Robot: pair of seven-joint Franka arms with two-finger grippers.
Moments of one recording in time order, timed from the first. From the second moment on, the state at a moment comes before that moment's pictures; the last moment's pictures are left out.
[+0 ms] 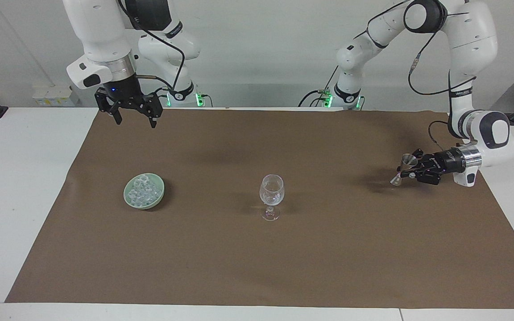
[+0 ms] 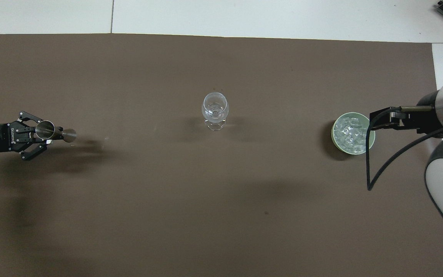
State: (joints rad) left arm 0.64 0.46 -0.21 -1.88 -1.10 1.50 -0.72; right arm 0.02 -0.03 0.07 -1.62 -0.06 1.62 0.19
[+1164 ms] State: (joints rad) left arm 0.64 0.59 -0.18 -1.83 -1.03 1.50 -0.72; right arm 0.02 -0.03 0.07 -1.62 -0.06 1.62 0.19
